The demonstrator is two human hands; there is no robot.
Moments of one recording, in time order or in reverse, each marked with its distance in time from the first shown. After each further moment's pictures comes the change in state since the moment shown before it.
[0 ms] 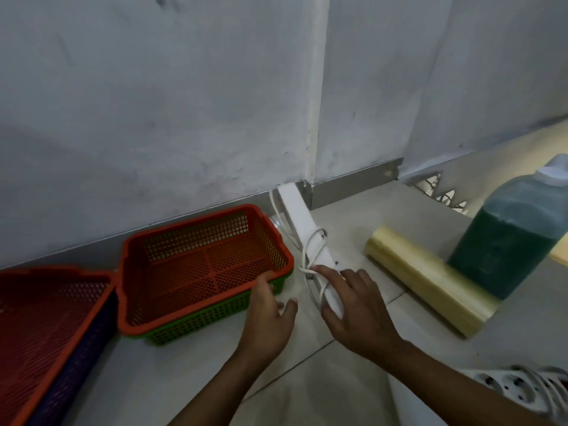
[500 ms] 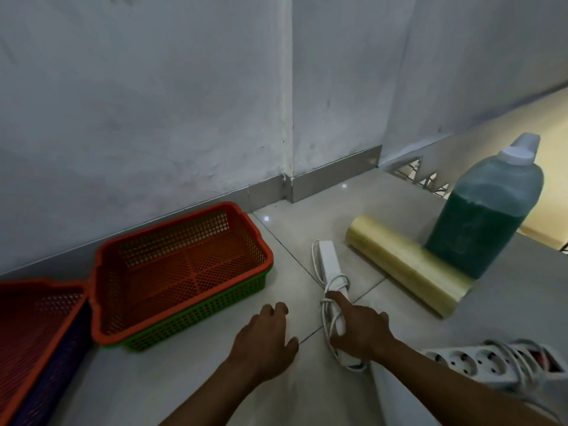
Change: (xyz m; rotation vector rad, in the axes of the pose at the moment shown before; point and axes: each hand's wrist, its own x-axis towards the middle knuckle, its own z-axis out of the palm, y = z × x) left_hand -0.015 0.003 0.020 0.771 -0.413 0.124; right_hand -0.035 0.049 0.015 -0.037 -0.574 0.474
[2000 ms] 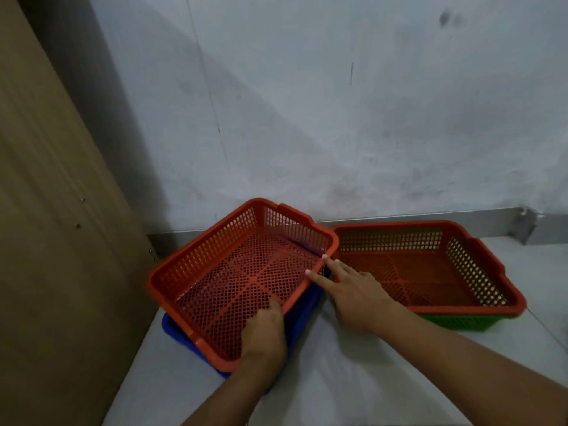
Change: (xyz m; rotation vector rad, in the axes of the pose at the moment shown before) left_hand -0.179 -0.257 -0.064 -0.037 0.374 -0.777; right_hand -0.016 -0.381 0.030 -0.508 -0.021 -0.899
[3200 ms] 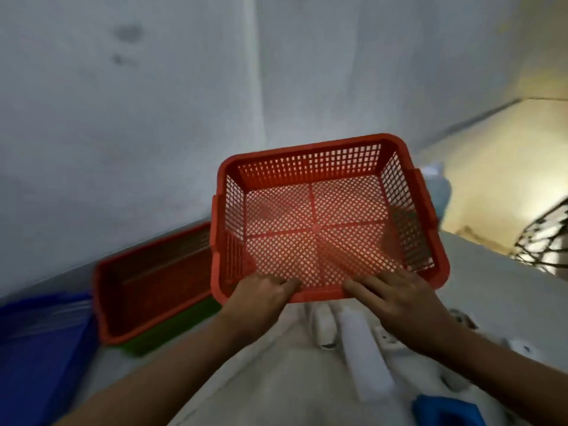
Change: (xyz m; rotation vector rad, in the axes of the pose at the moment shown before) left_hand -0.109 0.293 0.007 0.177 0.208 1.463; right_hand -0.407 0.156 0.024 -0.498 0.663 0.338
